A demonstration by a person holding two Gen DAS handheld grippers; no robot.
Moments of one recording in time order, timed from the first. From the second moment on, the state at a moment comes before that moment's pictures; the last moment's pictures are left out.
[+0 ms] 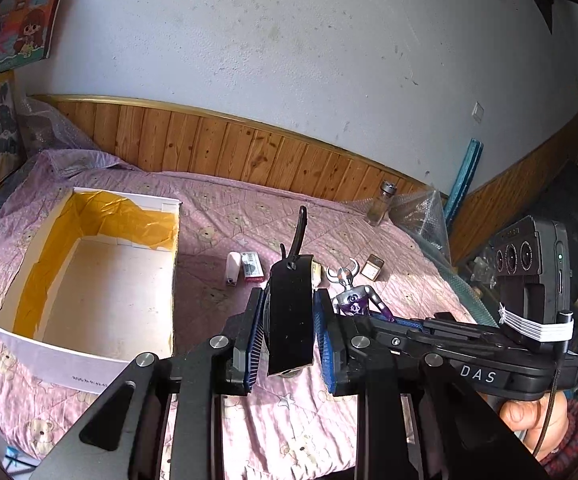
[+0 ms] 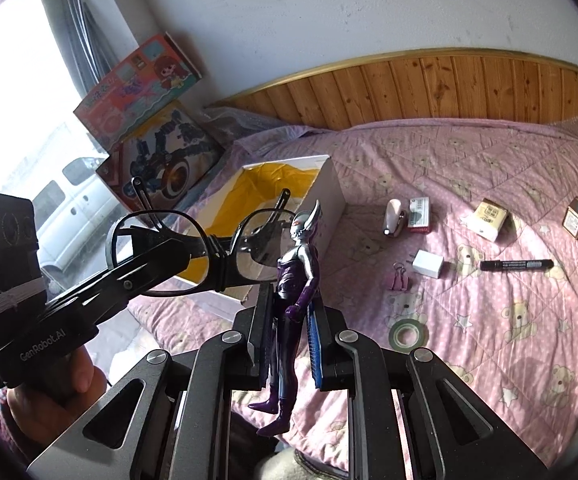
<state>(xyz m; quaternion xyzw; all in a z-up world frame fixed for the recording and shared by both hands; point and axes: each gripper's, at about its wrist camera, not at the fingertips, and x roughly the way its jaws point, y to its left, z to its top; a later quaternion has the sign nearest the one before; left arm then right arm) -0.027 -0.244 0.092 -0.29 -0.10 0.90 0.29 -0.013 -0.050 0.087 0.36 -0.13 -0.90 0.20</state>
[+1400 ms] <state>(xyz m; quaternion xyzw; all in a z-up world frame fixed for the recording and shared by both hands) -0.122 -0.362 0.107 -0.30 -0.15 0.92 0.21 -0.147 -0.170 0.113 0.38 -0.07 -0.88 0.29</state>
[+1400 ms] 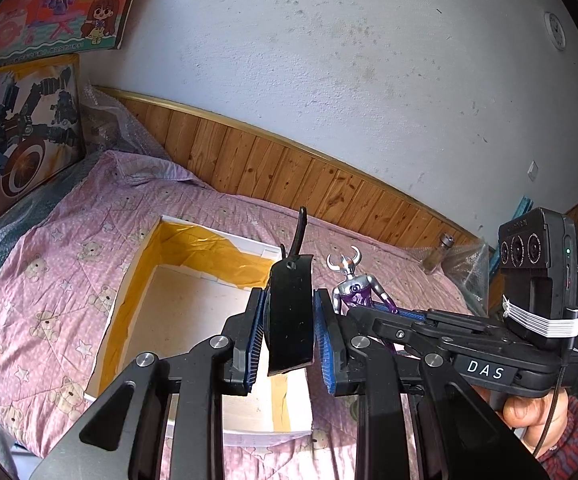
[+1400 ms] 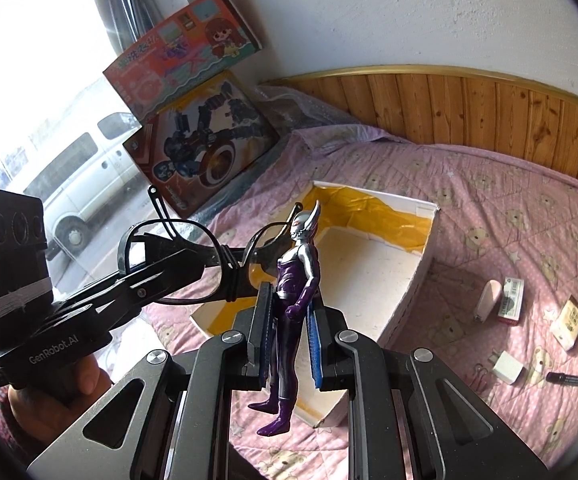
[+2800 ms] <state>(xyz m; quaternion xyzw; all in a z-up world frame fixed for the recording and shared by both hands) -0.282 -0.360 0.026 -0.48 -0.12 0.85 0.18 -0.305 -0.208 0.027 0.51 0.00 -0.82 0.27</state>
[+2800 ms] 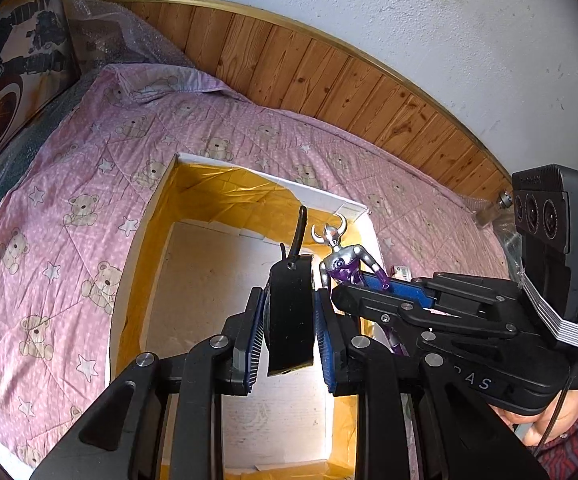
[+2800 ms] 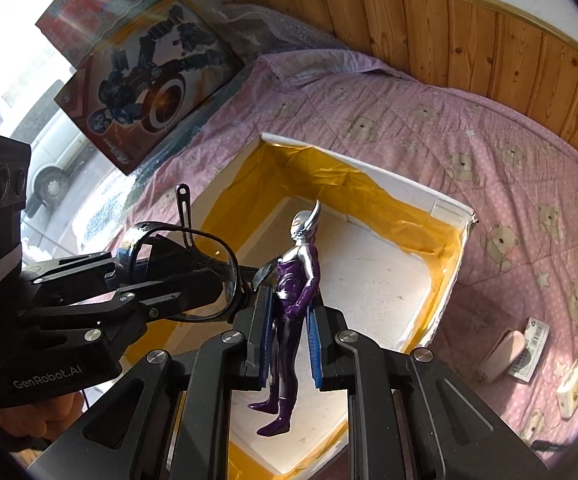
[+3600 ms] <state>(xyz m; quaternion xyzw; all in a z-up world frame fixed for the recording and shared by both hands) -0.353 -0.337 -0.029 -0.56 -0.03 0.82 0.11 -0.357 -0.210 -0.013 0.57 0.04 -0.78 0.24</state>
